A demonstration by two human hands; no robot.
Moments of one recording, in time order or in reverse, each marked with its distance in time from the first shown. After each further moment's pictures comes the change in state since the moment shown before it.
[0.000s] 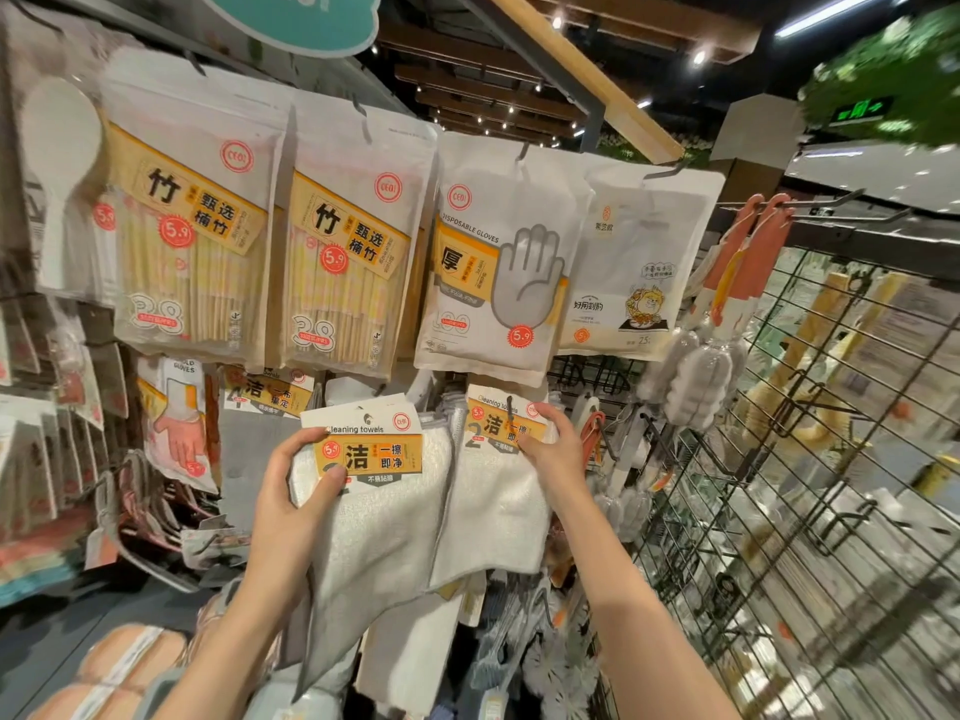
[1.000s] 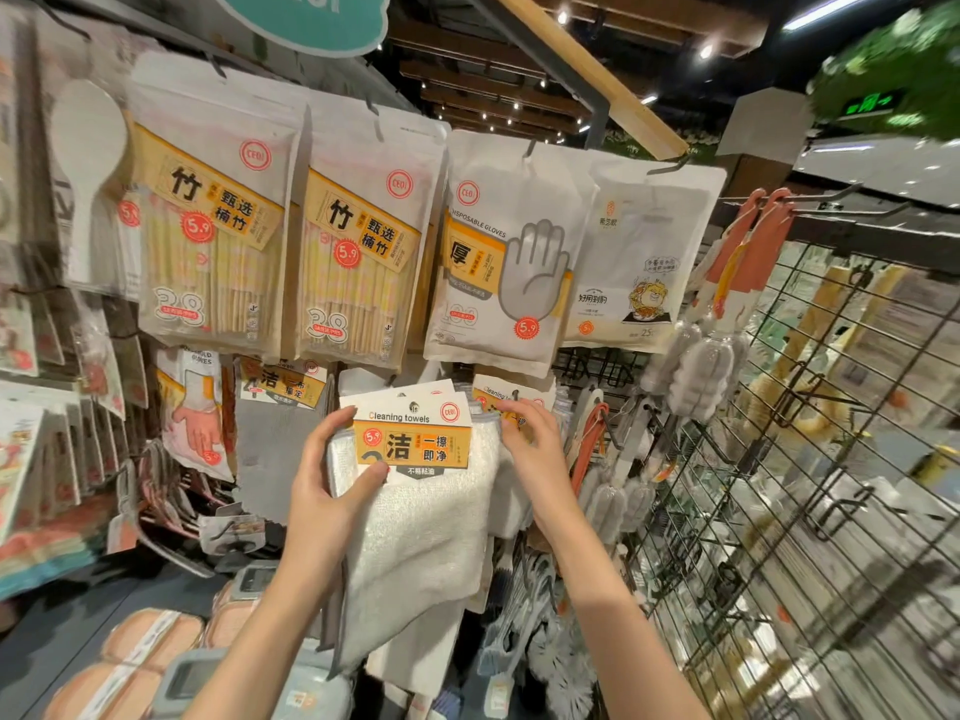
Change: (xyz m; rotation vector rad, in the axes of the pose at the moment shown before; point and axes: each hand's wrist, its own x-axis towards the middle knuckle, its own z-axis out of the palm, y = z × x) left_hand -0.019 0.022 0.010 -0.067 -0.084 -0.026; right_hand -0.077 -0.048 0.019 -0.126 -0.162 -0.204
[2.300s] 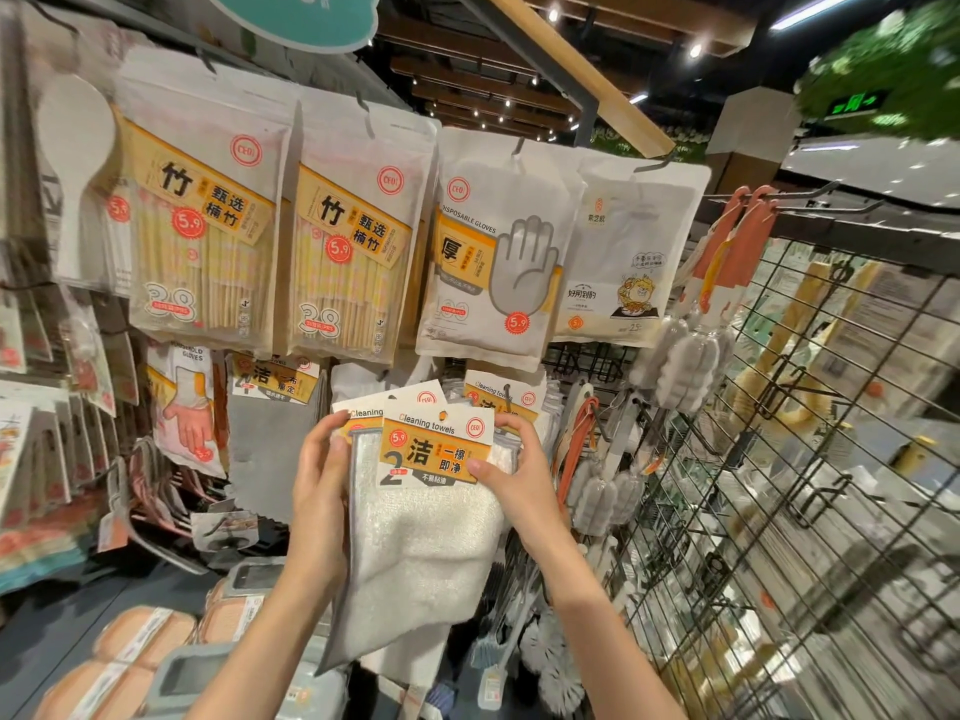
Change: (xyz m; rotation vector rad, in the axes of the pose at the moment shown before) left_hand 0.001 -0.015 0.006 -0.186 0.046 -0.111; right_hand -0.033 0.008 0.002 0.109 -0.058 0.017
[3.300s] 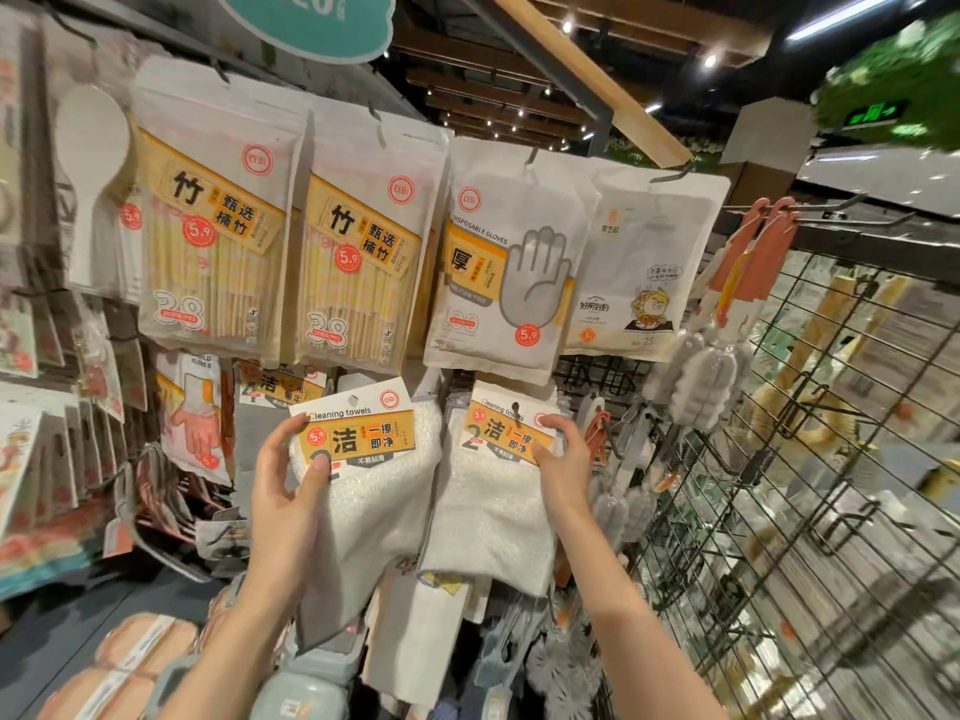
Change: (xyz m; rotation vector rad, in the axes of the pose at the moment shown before) left_hand 0.012 0.006 -0.020 0.194 0.129 0.170; right_hand 0.061 0.036 -0.029 -0.096 0.335 0.081
